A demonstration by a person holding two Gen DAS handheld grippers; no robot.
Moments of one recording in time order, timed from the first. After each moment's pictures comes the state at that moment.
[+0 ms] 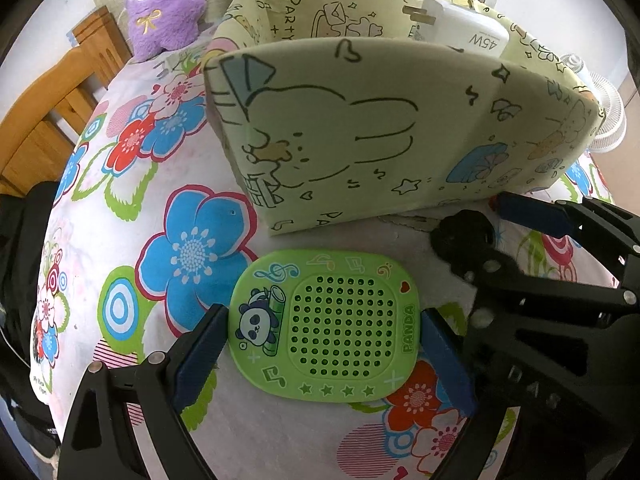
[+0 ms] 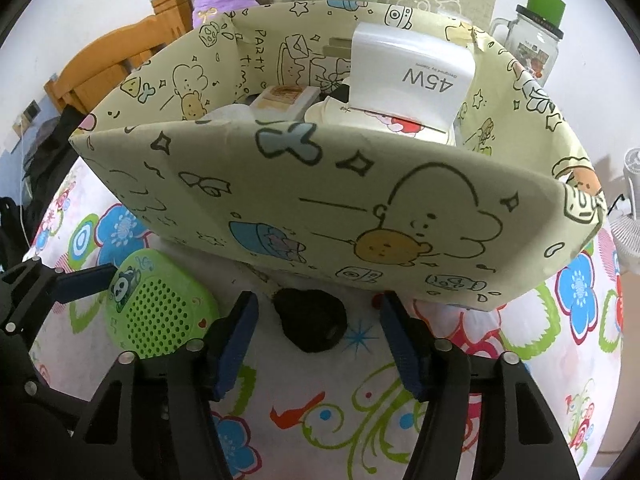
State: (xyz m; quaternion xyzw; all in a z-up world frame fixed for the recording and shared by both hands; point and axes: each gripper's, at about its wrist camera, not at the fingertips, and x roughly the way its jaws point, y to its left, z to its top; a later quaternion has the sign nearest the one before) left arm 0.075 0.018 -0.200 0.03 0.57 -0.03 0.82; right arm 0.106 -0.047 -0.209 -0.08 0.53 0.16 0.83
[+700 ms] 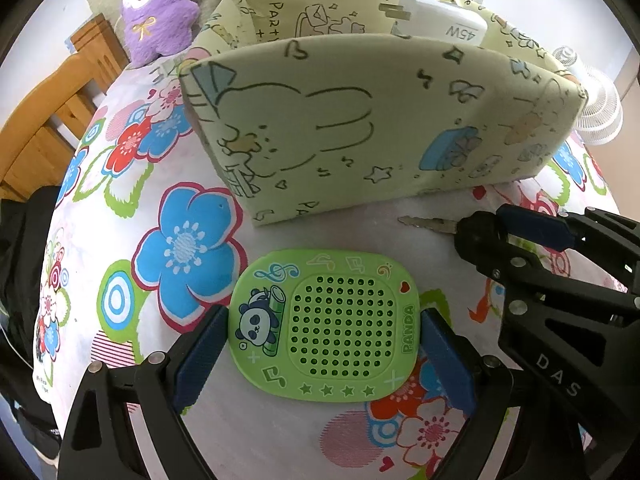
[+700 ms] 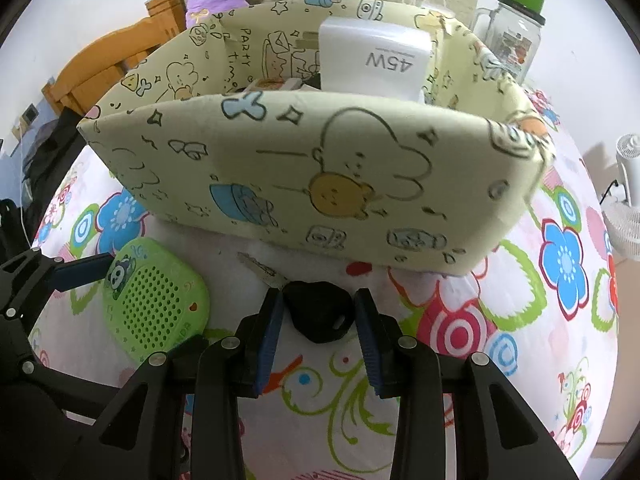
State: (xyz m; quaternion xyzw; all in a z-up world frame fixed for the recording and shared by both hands) left arm 0.062 0.001 -0.197 0.04 0.57 -0.03 0.82; right arm 0.087 -0.080 -0.208 -0.07 0.54 0.16 0.83
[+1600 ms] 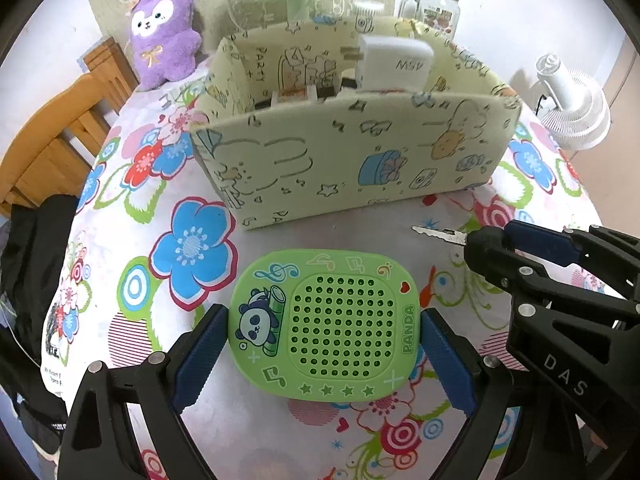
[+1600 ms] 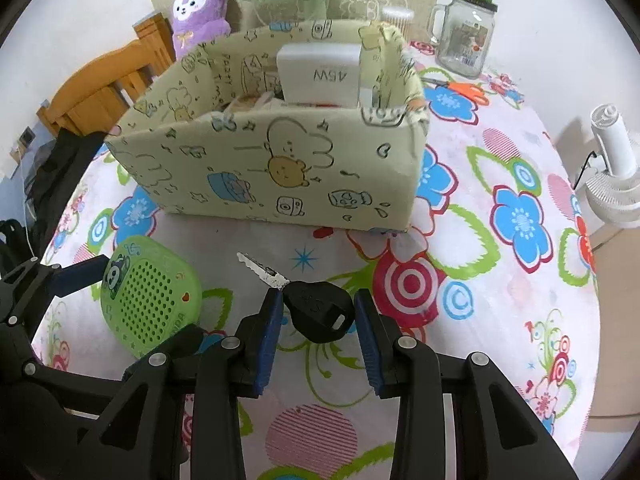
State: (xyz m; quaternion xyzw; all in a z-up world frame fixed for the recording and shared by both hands) left arm 0.037 -0.020 -0.158 0.04 0.55 -0.03 0.84; right arm 0.056 -0.133 -0.167 -0.04 0.54 0.14 0.83
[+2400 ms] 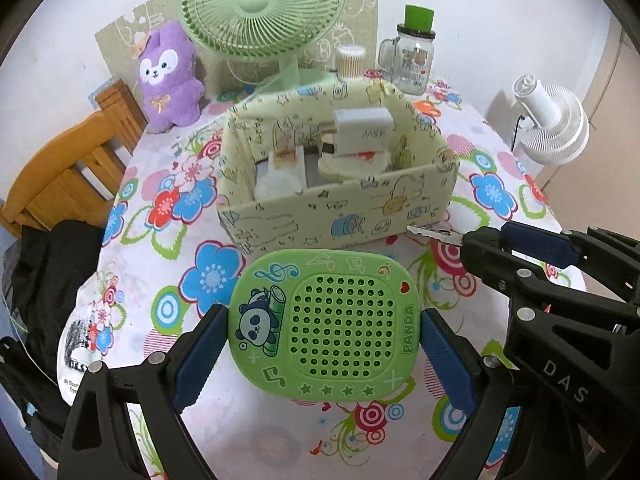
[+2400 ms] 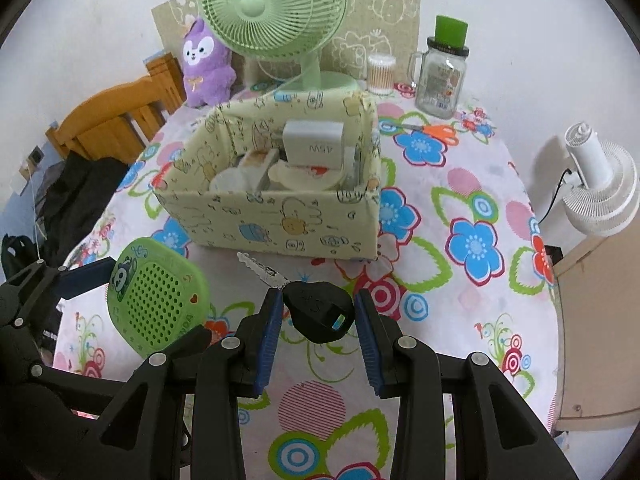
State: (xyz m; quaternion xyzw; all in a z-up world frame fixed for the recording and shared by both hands) left arm 0.020 -0.035 -0.093 0.05 0.51 -0.04 0.86; right arm 0.034 -0.147 -0.096 -0.03 0.50 0.13 0.86
